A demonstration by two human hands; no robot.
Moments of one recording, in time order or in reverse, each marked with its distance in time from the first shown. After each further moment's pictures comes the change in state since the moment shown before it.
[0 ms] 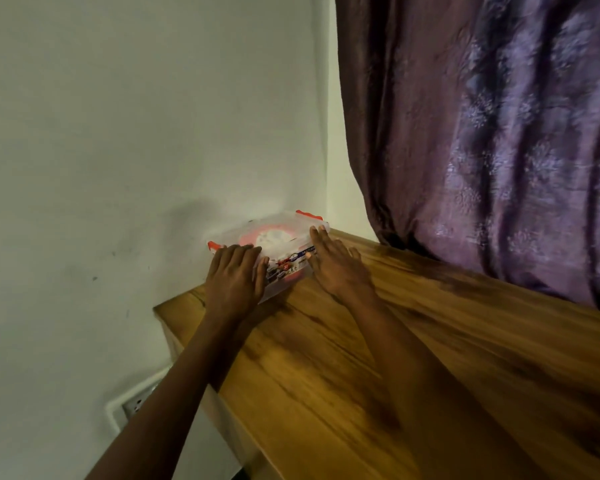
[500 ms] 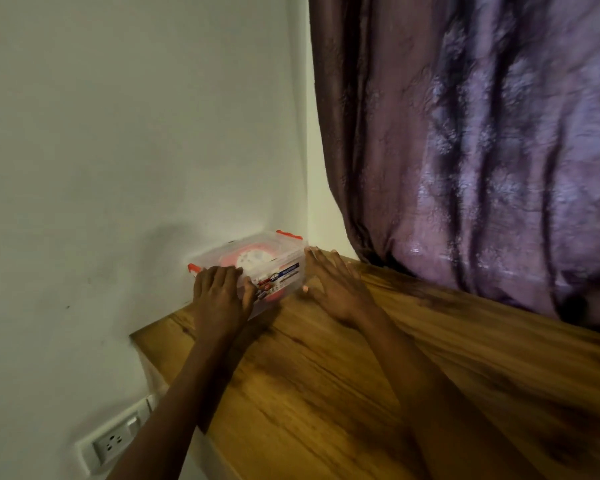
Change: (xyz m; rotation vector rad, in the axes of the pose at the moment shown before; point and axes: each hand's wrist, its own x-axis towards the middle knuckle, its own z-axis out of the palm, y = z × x) left_hand 0.003 0.013 0.008 -0.108 -0.069 -0.219; right_hand -0.017 0.040 -0.013 0.005 -0.009 -0.101
